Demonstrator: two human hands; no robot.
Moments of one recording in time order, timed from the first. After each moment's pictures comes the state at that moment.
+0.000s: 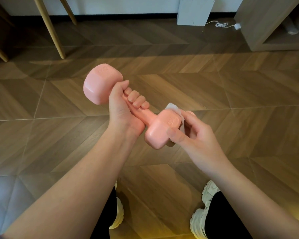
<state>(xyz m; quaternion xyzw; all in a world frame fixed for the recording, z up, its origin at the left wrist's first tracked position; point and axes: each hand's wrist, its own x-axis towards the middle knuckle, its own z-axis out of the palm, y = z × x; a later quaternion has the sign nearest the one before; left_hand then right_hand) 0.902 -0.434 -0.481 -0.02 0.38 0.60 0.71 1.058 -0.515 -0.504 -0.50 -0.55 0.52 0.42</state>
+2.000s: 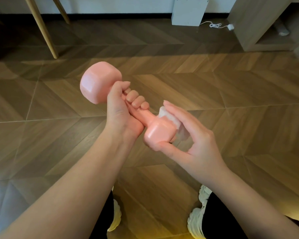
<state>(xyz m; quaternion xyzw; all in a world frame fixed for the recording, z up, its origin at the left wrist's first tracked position) 0.905 -0.432 -0.475 -0.02 0.38 0.58 0.72 1.052 -0.526 -0.492 -0.53 -0.68 0.32 0.39</state>
